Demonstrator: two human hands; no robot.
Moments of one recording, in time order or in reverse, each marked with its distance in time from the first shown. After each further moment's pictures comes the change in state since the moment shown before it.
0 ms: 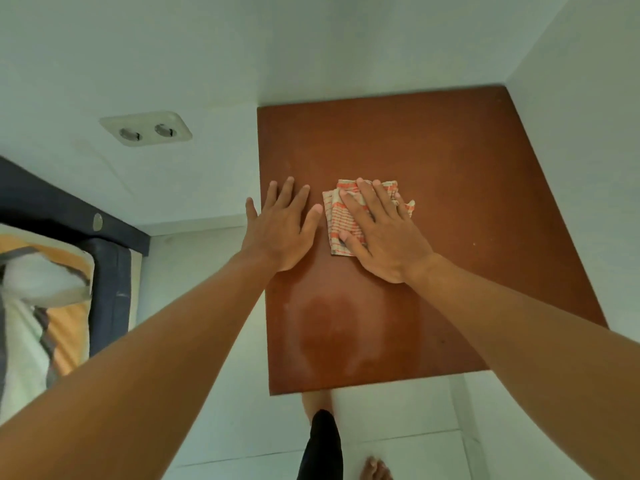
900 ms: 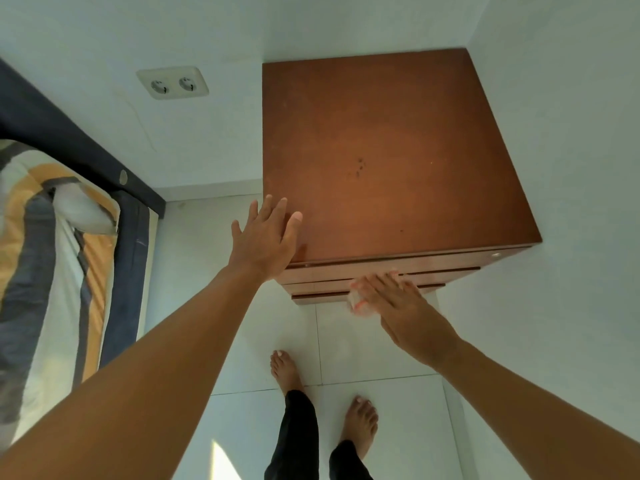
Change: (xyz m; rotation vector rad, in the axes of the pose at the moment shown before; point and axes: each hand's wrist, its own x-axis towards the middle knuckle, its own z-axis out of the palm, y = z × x) left_hand -0.206 0.019 0.044 -0.164 0.058 -0.115; right_hand -0.295 -0.023 0.097 -0.084 0.124 -0.265
